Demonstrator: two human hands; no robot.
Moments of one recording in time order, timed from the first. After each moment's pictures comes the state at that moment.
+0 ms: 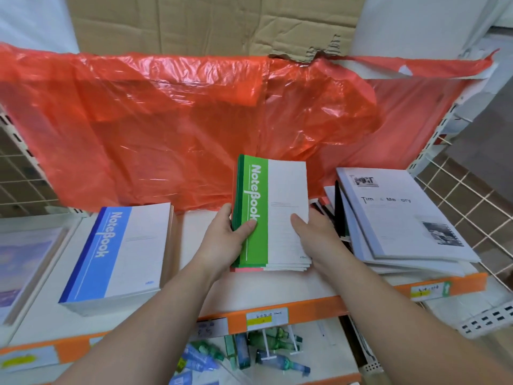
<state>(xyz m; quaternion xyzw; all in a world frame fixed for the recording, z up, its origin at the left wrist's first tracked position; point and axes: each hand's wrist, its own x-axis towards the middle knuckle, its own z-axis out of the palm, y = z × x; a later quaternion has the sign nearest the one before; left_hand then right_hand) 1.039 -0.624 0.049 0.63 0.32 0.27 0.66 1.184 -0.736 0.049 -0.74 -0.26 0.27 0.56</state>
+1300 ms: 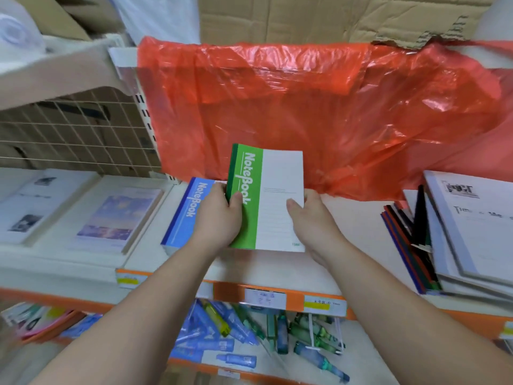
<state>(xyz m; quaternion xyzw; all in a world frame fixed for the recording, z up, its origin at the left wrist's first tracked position) 0.931 -0.595 0.086 0.72 0.55 0.30 0.30 1.081 -0.670 0.072 -0.70 -0.34 0.33 0.53</state>
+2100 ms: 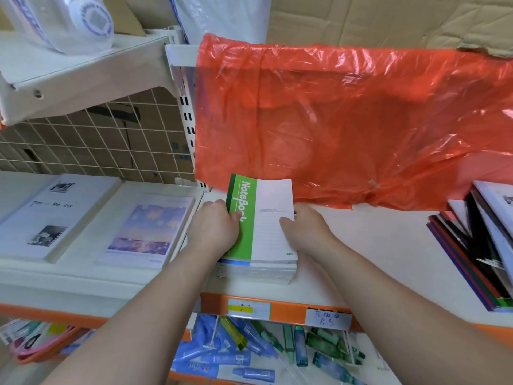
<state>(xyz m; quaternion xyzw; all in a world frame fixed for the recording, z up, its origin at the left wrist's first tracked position) 0.832 -0.495 0.057 0.78 0.58 0.14 0.15 0.994 -0.580 0.056 -0.81 -0.43 0.25 0.30</state>
